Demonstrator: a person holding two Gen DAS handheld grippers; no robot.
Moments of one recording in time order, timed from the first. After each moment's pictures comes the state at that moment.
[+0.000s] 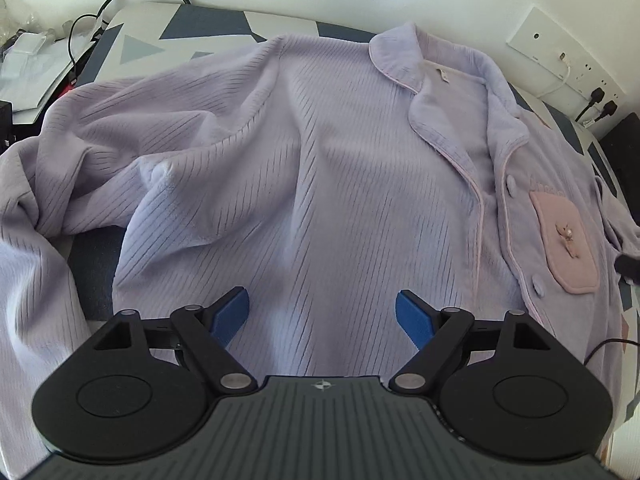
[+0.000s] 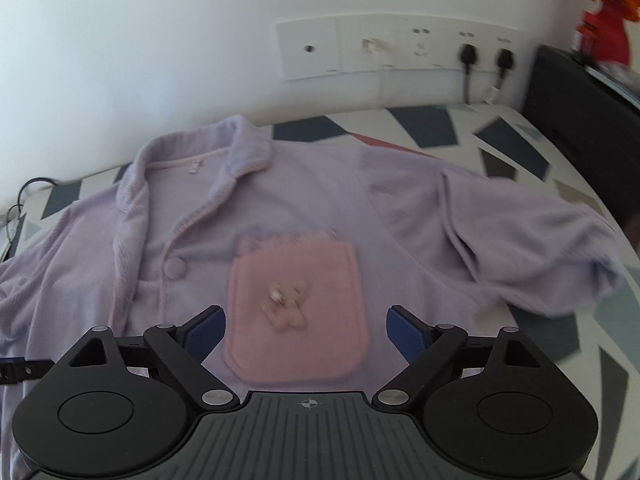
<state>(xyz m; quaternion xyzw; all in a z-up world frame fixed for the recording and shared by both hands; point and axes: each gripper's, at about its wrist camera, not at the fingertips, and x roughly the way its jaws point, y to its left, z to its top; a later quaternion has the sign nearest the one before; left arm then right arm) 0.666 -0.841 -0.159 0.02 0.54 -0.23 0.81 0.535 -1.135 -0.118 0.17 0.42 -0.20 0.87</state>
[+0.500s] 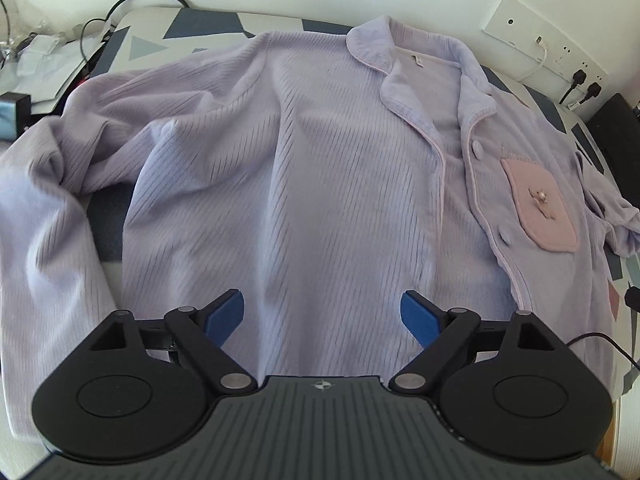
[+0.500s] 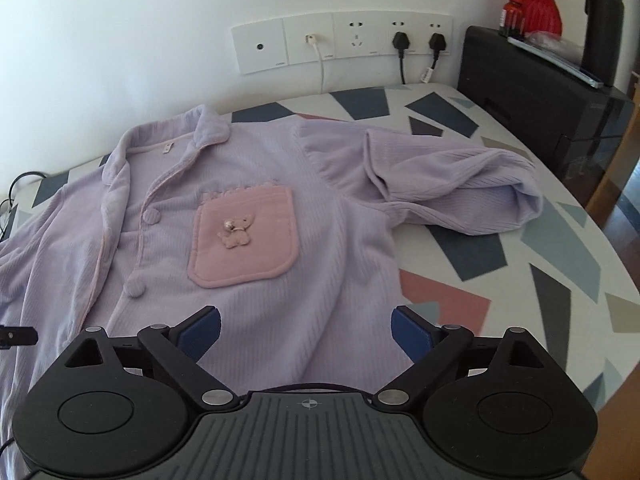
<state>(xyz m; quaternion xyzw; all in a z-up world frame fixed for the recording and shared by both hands) 0.609 -0.835 -0.143 0.03 0.54 -0.23 0.81 0.444 -1.119 -0.106 0.18 0.41 -0.23 0.86</state>
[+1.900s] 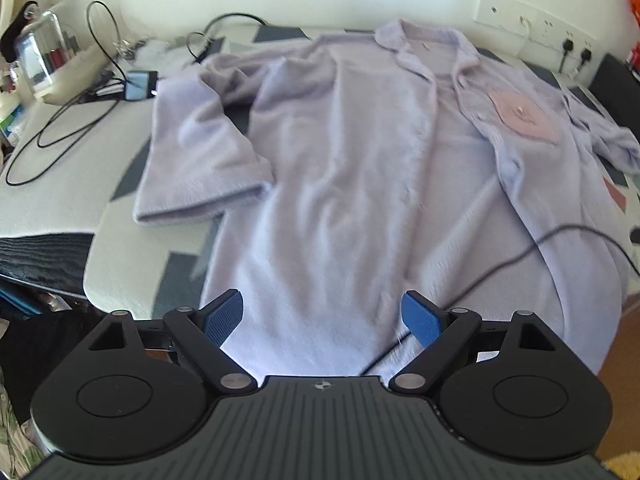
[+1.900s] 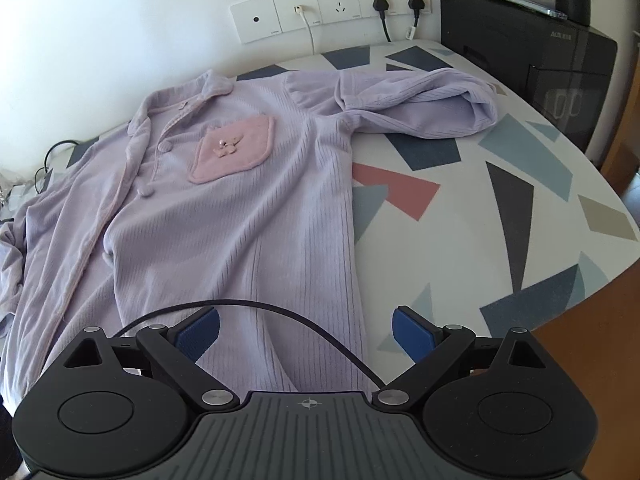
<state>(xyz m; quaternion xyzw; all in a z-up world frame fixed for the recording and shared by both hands) 0.431 -0.735 -0.106 0.08 0.47 -0.15 0.87 0.327 -1.105 -0.125 0.21 0.42 -0.18 0.86</state>
